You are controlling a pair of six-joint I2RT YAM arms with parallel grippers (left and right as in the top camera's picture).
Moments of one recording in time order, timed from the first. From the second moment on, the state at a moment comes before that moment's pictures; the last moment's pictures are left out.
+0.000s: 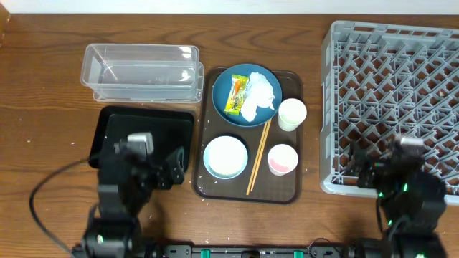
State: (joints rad) left arm -0.05 0.57 0.50 -0.58 0.22 -0.23; right arm -0.06 0.51 0.63 -0.64 -0.04 0.11
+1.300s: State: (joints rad) left arm -0.40 1.79 1.44 -0.65 0.19 -0.06; right arm -0.05 0.92 0.98 -0.96 -0.04 0.11
